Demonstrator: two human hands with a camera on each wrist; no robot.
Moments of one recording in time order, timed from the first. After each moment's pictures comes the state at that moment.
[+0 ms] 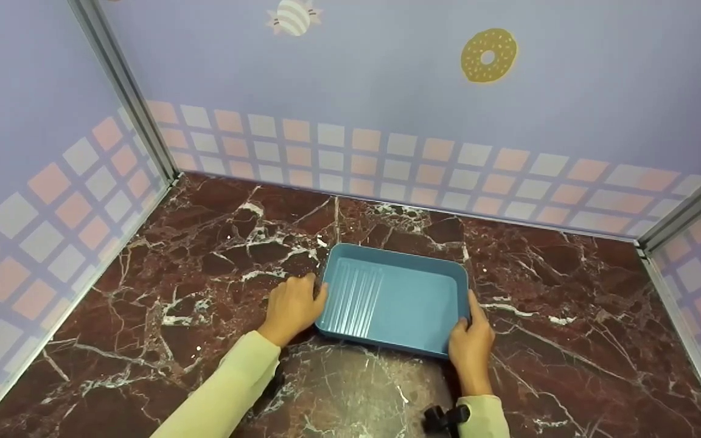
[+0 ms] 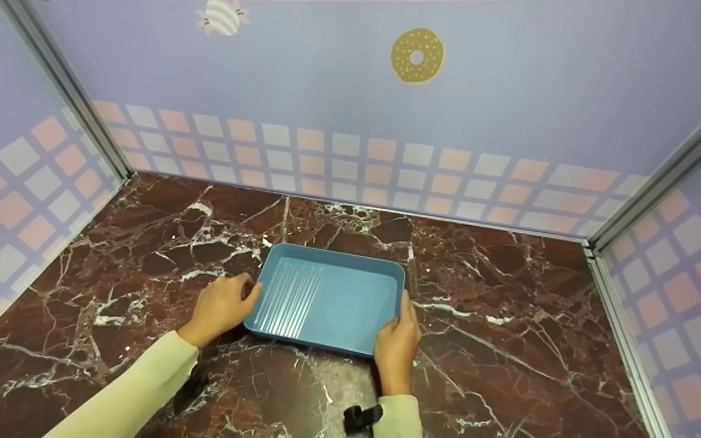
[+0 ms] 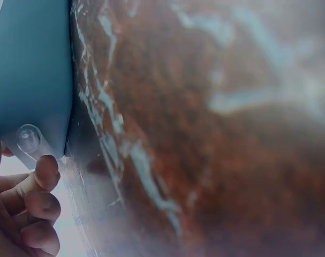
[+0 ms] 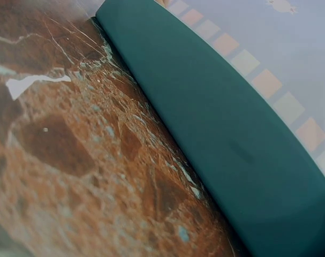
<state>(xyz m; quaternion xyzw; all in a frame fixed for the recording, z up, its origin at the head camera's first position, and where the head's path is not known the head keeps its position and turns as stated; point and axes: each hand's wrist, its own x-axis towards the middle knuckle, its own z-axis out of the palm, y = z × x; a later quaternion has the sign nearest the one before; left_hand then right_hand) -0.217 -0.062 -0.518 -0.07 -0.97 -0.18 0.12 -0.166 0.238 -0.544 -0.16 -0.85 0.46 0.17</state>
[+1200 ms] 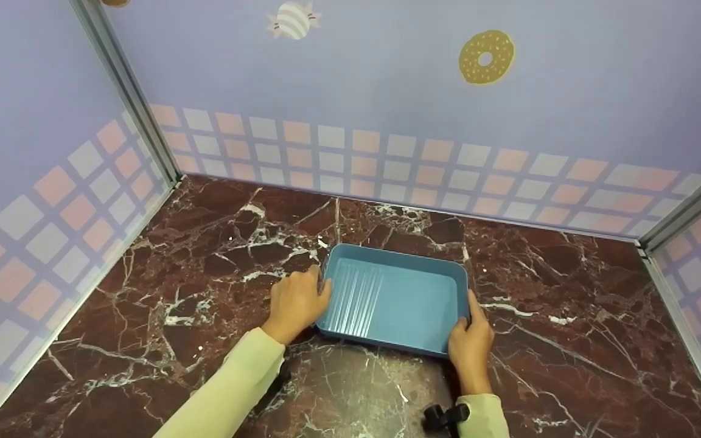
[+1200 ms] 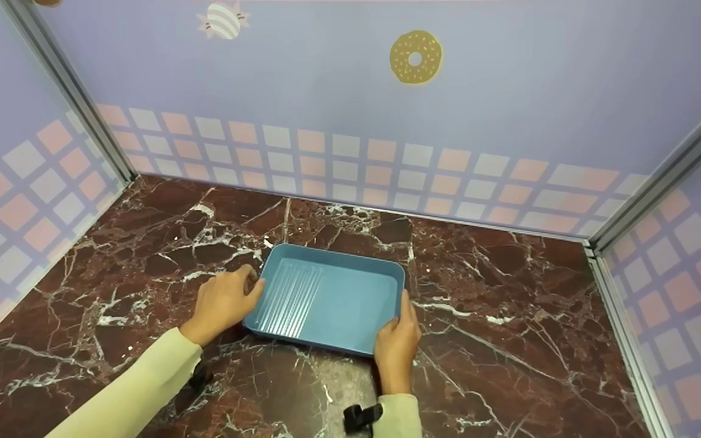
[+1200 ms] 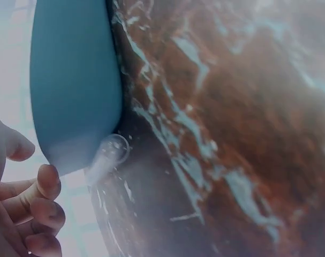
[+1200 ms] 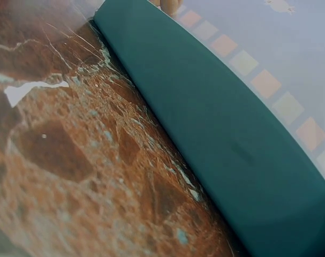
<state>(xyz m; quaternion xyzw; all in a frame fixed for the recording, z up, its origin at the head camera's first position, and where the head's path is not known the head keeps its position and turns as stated) -0.214 -0.054 -0.499 -0.07 -0.97 -0.15 0.17 -0.167 0.236 -0.544 -0.16 -0.85 0.47 0.18</state>
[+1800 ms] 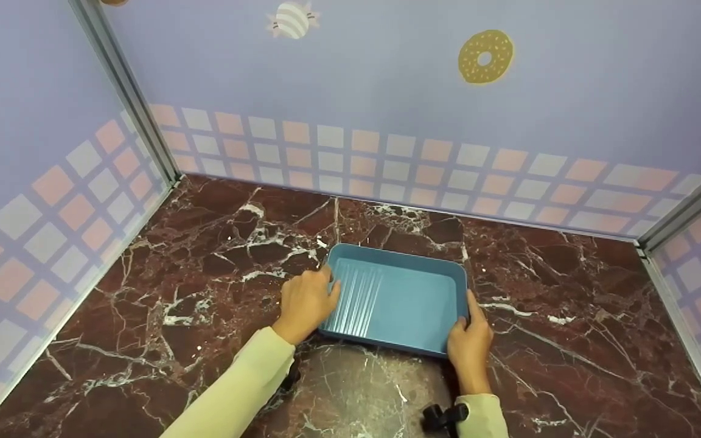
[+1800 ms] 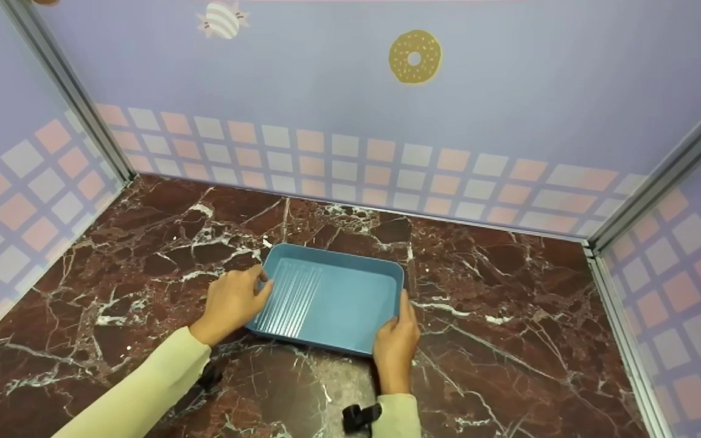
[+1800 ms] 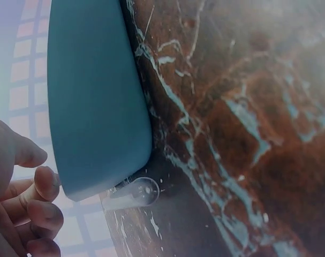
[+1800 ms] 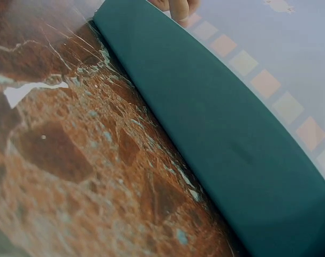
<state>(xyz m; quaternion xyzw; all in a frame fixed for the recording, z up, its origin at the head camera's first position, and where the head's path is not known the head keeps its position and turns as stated) -0.213 -0.034 -0.497 -0.10 -0.96 -0.15 0.22 -0.168 0.238 -0.546 -0.16 -0.85 0.47 0.18</state>
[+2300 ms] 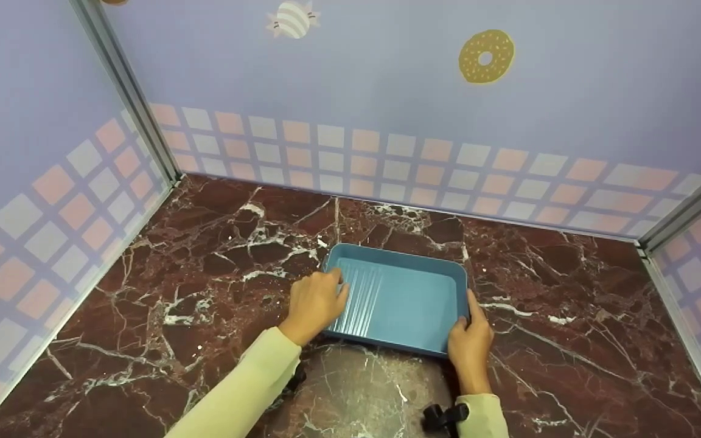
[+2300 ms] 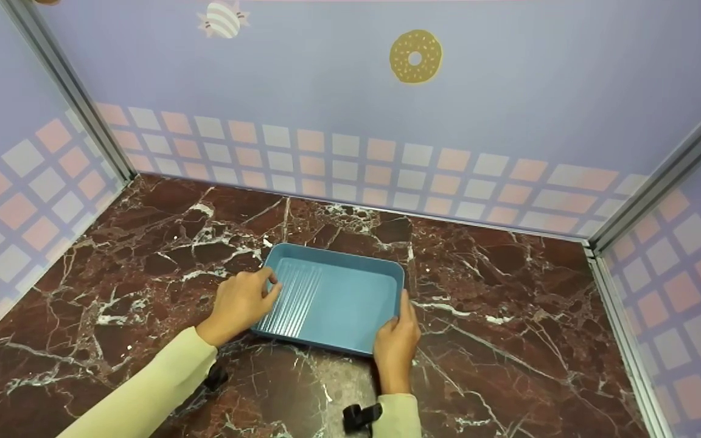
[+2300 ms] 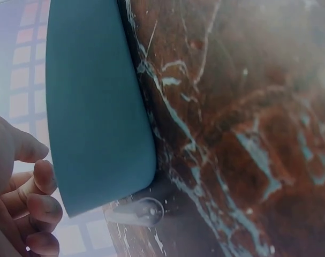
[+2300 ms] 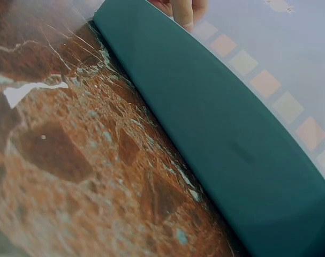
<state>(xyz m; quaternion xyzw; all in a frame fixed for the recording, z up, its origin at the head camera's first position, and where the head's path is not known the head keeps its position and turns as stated) -0.210 -0.025 -0.496 -0.13 -0.96 -0.16 0.21 -0.168 0.237 -0.545 -0.15 -0.85 0.47 0.19</state>
